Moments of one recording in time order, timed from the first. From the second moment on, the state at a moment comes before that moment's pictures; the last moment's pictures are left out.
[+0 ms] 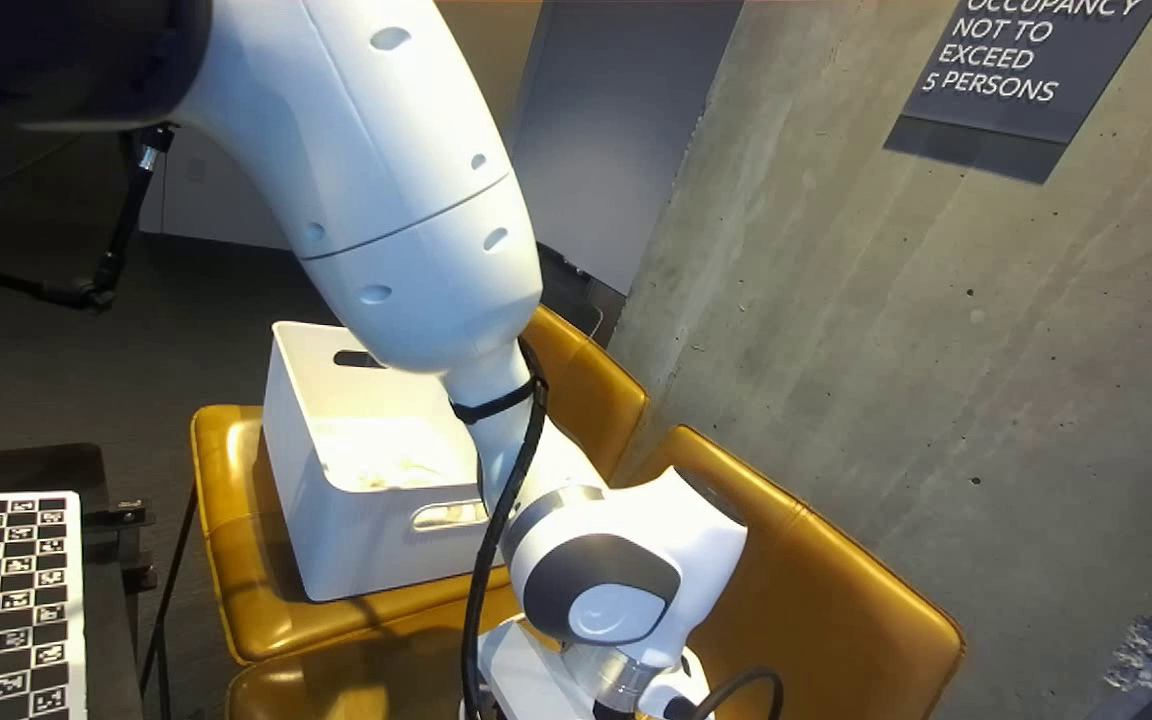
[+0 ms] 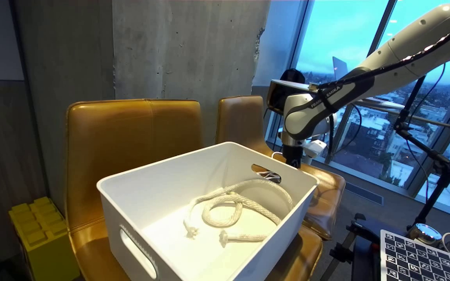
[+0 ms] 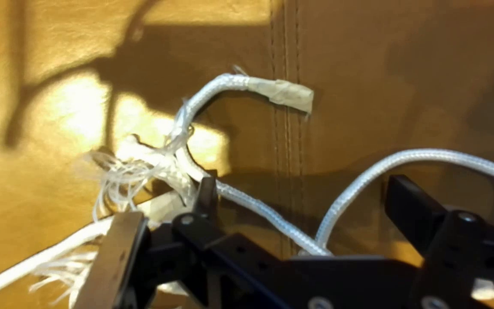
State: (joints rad) arm -0.33 0.92 -0.10 -1.54 -0.05 2.29 -0.34
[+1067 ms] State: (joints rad) arm -0.22 0.93 -0.14 -1.56 -0.15 2.30 -0.23
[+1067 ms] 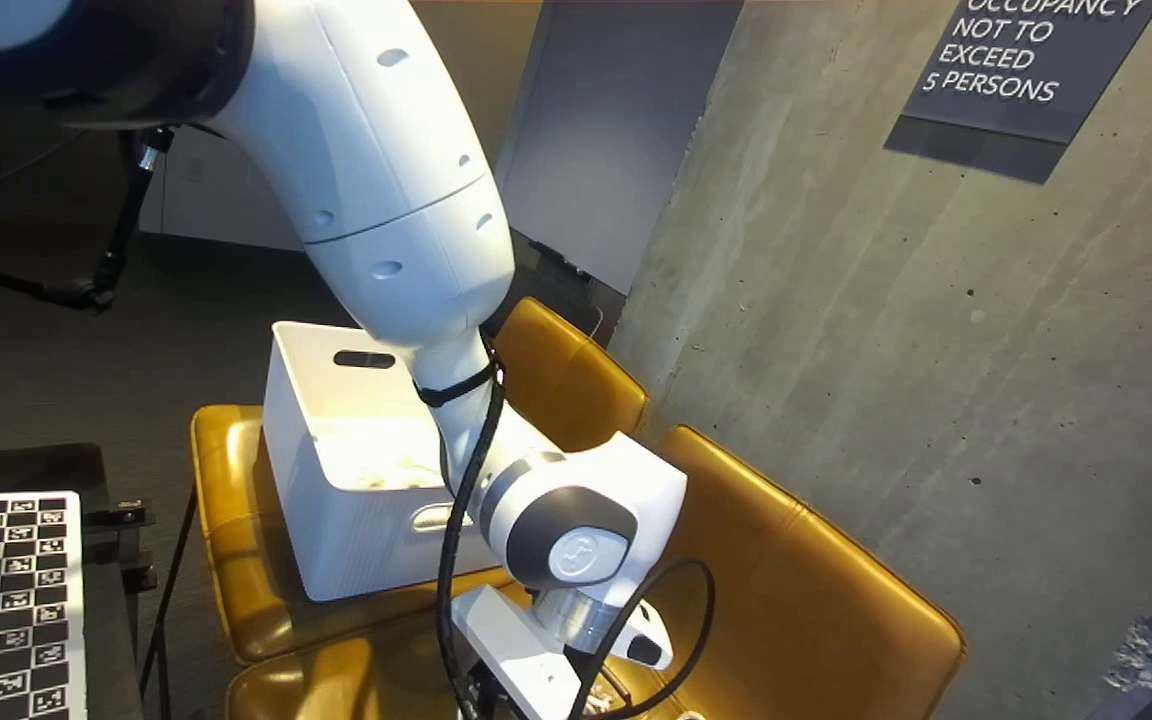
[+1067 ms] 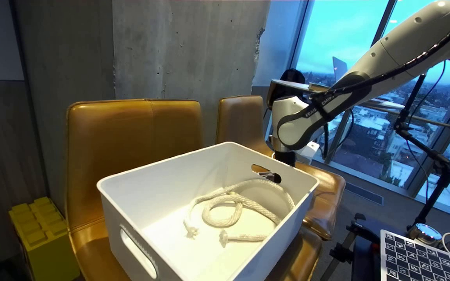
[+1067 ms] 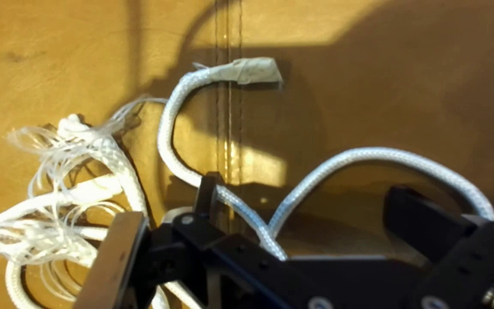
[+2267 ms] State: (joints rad) arm -0.13 0.80 -0.15 -1.80 -0.20 2.37 -0.14
